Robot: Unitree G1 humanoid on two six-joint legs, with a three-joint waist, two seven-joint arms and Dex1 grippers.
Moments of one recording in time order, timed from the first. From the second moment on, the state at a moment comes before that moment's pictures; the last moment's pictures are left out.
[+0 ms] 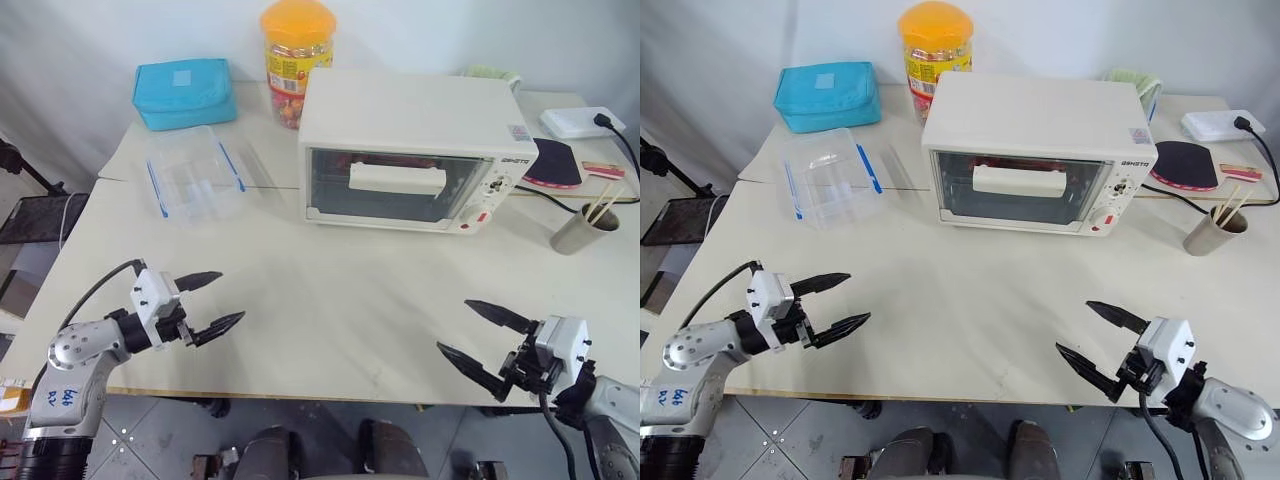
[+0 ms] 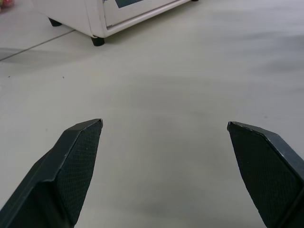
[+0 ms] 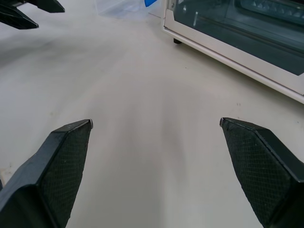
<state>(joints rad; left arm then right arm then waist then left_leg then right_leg) -0.03 0.64 0.22 -0.06 -0.41 0.07 -0.94 0.33 -0.61 -0.31 -0.38 0.55 0.02 0.95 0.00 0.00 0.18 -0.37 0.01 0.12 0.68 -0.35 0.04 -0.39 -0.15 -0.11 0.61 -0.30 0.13</state>
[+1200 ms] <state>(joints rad) -0.09 0.59 0.19 -0.25 -0.66 0.35 -0.99 -0.43 -0.58 -0.16 -0.01 0.59 0.23 1.01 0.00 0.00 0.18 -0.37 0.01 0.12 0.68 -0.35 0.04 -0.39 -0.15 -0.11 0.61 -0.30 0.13</state>
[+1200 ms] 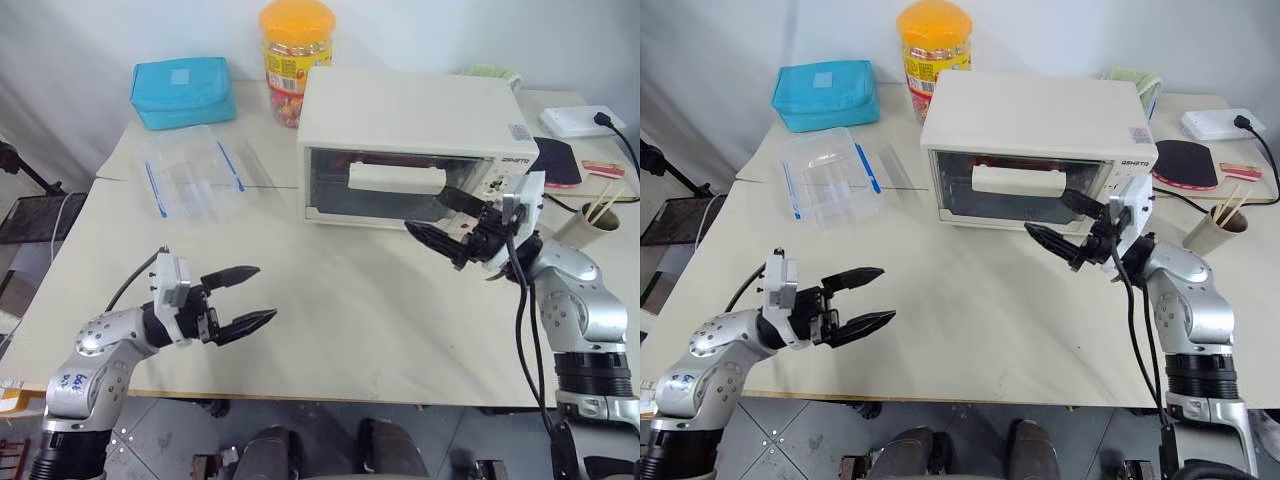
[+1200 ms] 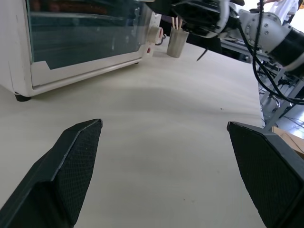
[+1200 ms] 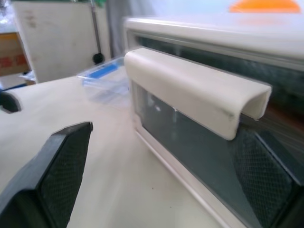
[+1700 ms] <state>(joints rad) -0.52 0.43 0.19 0.10 -0.63 0.25 -0.89 -0.25 -0.59 -0.12 -0.09 0.47 0.07 1.10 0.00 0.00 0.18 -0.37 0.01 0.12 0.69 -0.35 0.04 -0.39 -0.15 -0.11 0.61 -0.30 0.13</state>
